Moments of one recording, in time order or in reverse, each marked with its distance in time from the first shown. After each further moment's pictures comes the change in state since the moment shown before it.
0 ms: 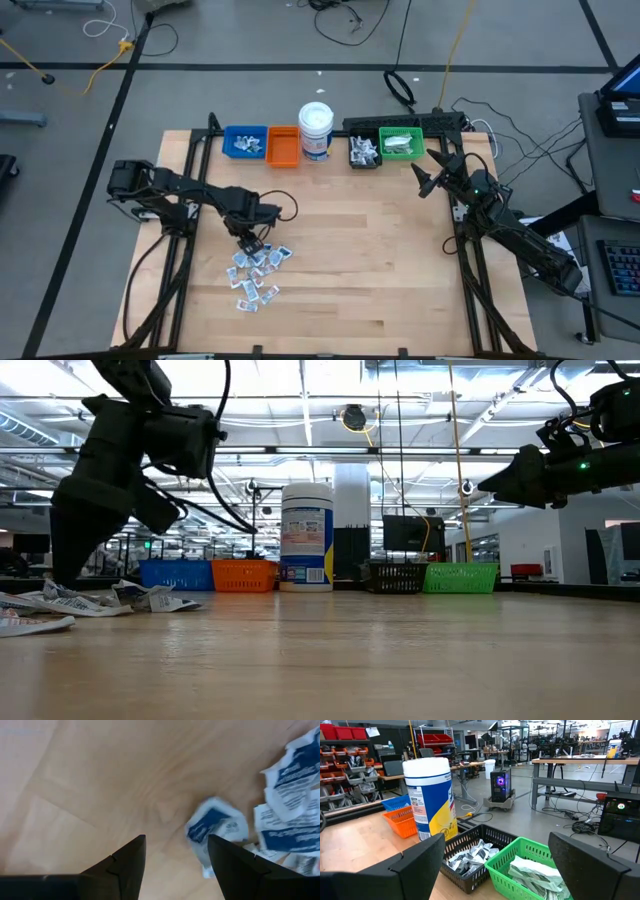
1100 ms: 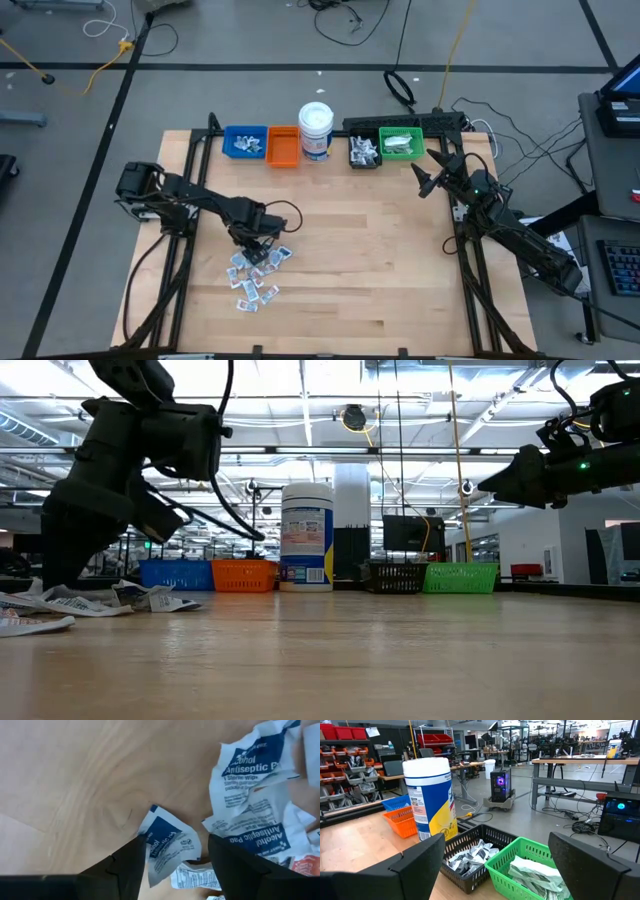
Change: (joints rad) left arm -0.092 0.085 0.027 0.074 0.049 -0.098; right arm 0.000 0.000 0.000 0.000 0.000 0.000
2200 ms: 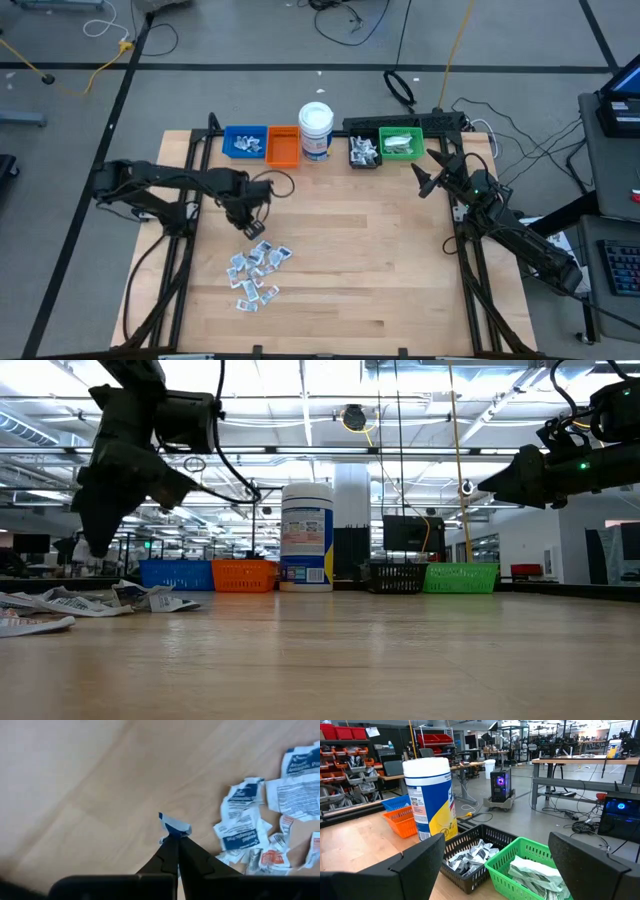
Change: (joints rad) left arm 0.263 -0.243 0.001 -0.125 0.005 0.139; right arm 0.000 0.000 0.000 0.000 0.000 0.000
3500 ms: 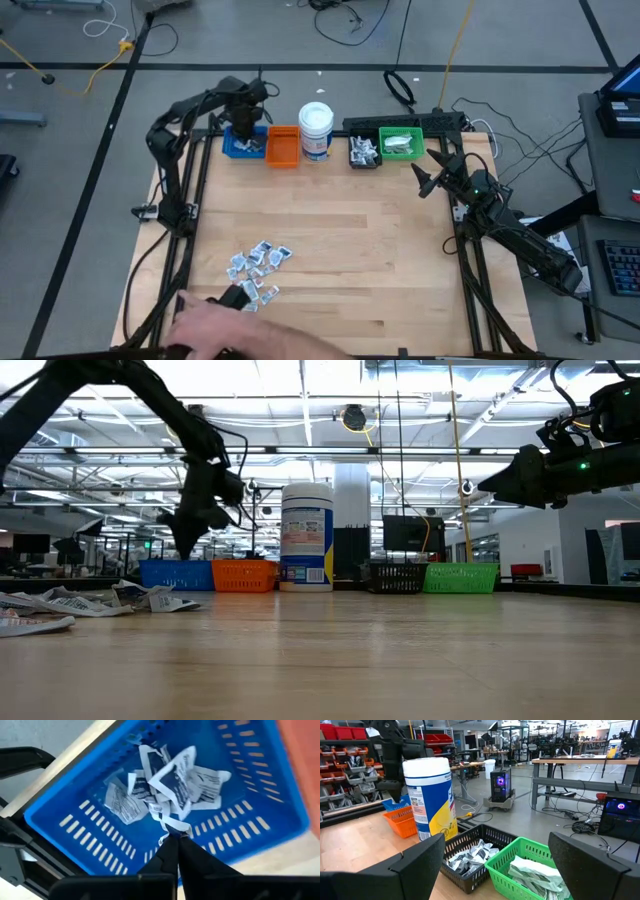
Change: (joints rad) left arm 0.844 0.607 0.738 -0.233 -0.269 0.661; right arm 0.000 0.000 0.000 0.000 0.000 0.000
